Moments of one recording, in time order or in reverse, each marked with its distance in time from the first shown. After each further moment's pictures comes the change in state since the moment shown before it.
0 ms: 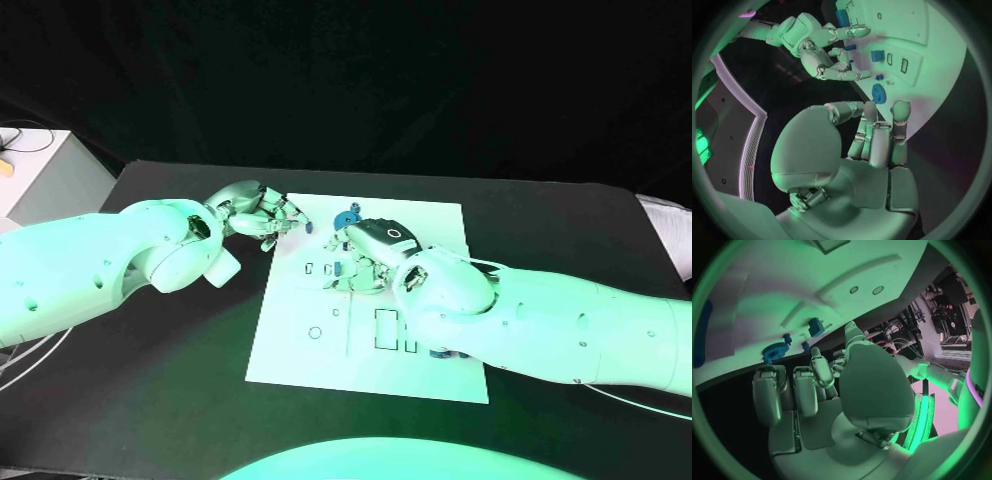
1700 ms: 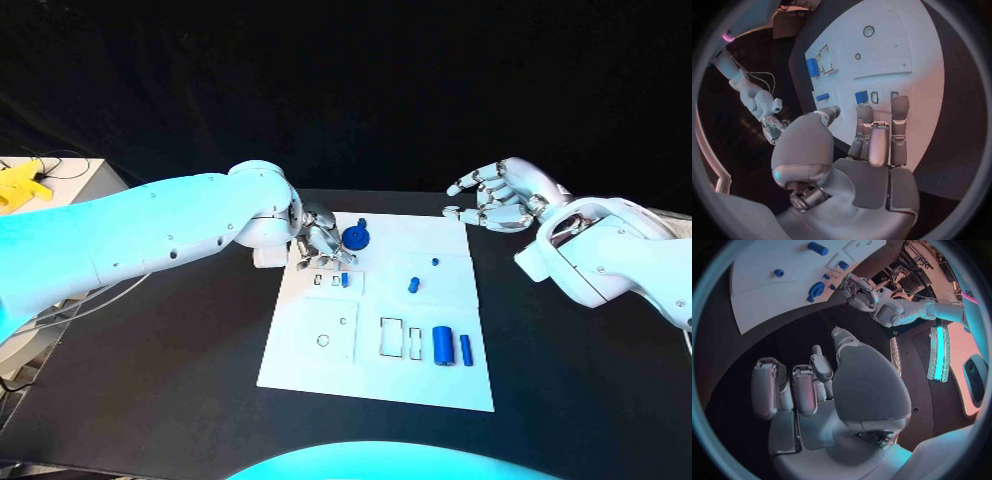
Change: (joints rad) left arm 0.105 0.322 -0.039 -0.233 -0.243 0.508 -0.498; left_hand -0.199 0.038 -0.398 0.235 -0.008 -0.106 -0.077 0.423 0.289 0.053 -0.058 0.070 0.064 -0.005 -0.045 -0.008 -0.019 0.000 0.036 -0.040 -0.068 -0.077; right arm 0.163 -0.348 0.020 0.005 0.669 0.003 0.332; right_hand 0.092 0.044 0.121 -0.008 0.176 0.047 -0.014 0.044 0.003 -0.059 -0.013 -0.050 -0.061 0.000 0.000 -0.044 0.000 0.016 0.000 0.000 -0.150 0.000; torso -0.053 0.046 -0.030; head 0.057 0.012
